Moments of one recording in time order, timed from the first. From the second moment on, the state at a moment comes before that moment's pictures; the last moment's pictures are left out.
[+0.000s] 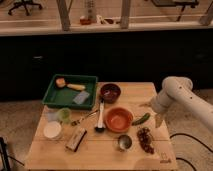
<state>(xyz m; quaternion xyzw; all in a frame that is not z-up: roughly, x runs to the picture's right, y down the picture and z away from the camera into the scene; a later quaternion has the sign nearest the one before) 0.259 0.160 0.793 -0.30 -0.21 -0.18 0.91</state>
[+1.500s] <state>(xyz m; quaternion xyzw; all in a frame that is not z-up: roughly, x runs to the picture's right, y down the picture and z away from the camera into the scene) 0.260 0.151 0.801 -0.32 -0.23 -0.20 0.90</state>
